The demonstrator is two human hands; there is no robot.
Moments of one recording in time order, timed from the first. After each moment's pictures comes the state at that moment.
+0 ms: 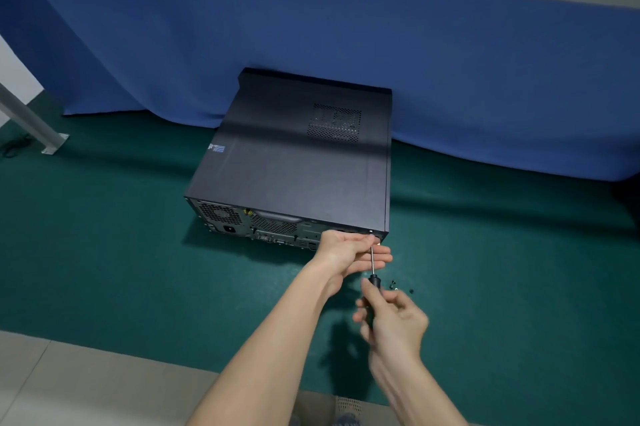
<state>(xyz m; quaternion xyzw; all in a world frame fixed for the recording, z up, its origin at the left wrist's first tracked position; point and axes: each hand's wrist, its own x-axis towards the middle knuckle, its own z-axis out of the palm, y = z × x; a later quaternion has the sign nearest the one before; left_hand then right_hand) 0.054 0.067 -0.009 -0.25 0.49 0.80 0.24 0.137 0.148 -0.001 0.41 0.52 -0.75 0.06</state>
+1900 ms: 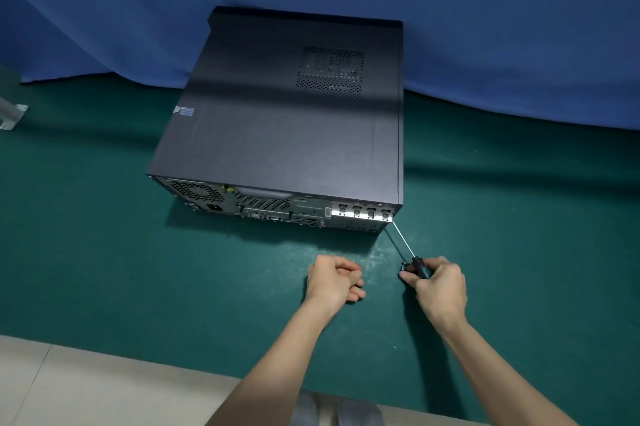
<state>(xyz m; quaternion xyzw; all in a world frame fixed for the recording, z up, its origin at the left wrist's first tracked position) 0.081 0.072 -0.126 -0.31 0.69 0.61 0.24 0.066 0.245 -0.140 0.26 0.88 -0.37 0.13</state>
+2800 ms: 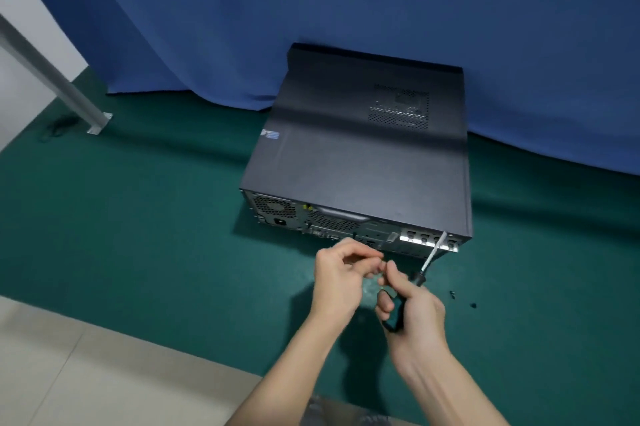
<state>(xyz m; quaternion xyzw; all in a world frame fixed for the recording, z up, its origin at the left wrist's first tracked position) 0.090 -0.010 -0.032 -0.22 0.67 0.71 0.00 0.102 0.081 -0.016 0.37 0.44 -0.81 0.13</state>
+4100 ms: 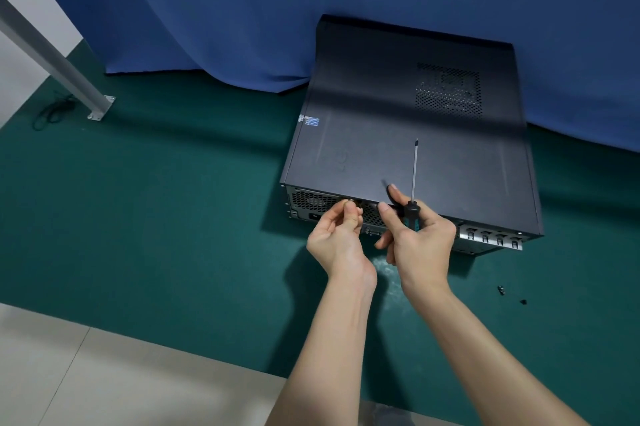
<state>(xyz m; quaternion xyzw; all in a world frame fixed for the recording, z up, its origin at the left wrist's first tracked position) 0.045 -0.070 -0.044 -0.49 0.28 0.81 -0.15 0.045 0.001 -0.041 0.14 0.71 -0.69 0.01</state>
